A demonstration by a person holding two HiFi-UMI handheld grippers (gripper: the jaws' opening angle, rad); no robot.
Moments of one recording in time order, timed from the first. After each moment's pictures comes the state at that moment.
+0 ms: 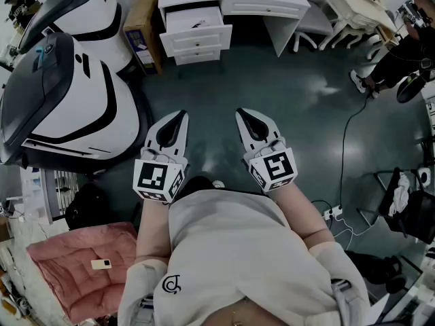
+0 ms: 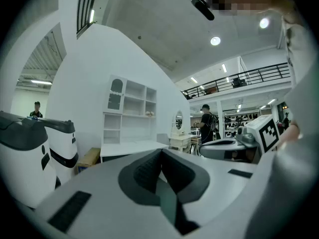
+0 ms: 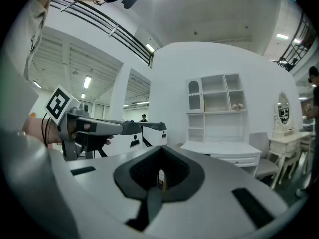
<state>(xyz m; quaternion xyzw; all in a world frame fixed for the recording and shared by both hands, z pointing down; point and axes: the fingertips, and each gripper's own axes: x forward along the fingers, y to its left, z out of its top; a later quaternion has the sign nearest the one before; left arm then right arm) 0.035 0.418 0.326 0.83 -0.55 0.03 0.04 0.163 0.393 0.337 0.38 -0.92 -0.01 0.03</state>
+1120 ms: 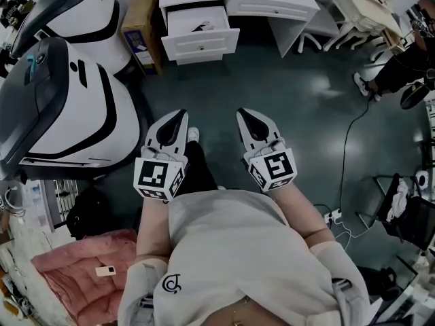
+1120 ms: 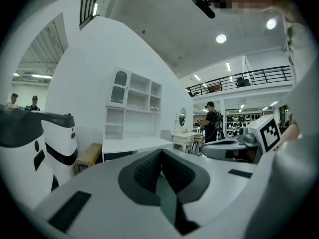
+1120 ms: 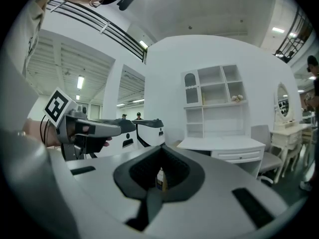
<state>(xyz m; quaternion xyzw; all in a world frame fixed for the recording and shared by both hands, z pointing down) 0.006 0.354 0.355 0.83 -0.56 0.04 0.06 0.139 0.328 0.369 0.39 -0.92 0.03 0.03</state>
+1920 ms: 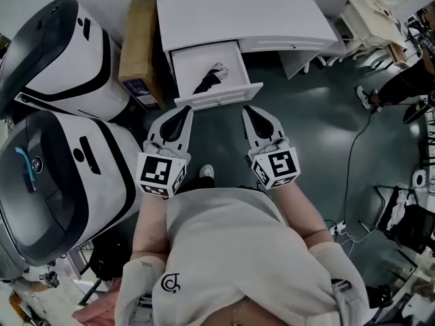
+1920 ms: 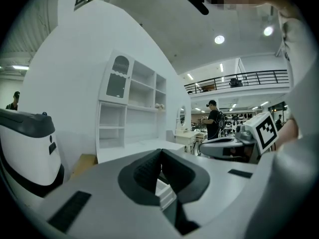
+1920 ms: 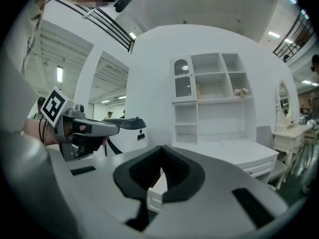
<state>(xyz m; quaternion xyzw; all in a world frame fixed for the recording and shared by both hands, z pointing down) -0.119 0.051 0.342 0.86 -0.50 0.05 0.06 0.019 0.036 0.357 0.45 -0.89 0.03 0.04</state>
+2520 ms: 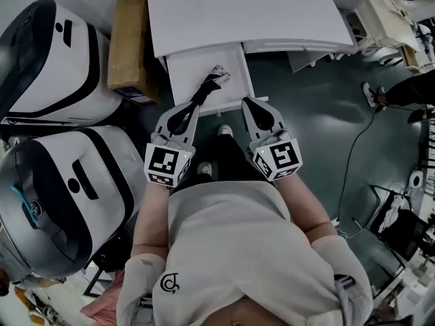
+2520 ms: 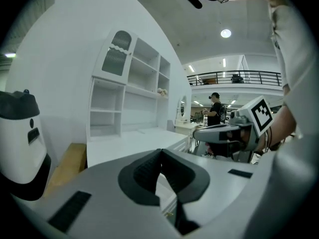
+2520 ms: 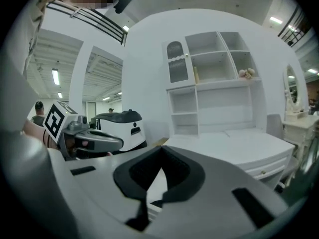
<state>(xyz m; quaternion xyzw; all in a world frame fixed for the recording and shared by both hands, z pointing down) -0.100 -0.076 0.420 0.87 -0.47 0.09 0.10 0.019 -0.095 0.402 0.43 -0.90 0.07 0.07</state>
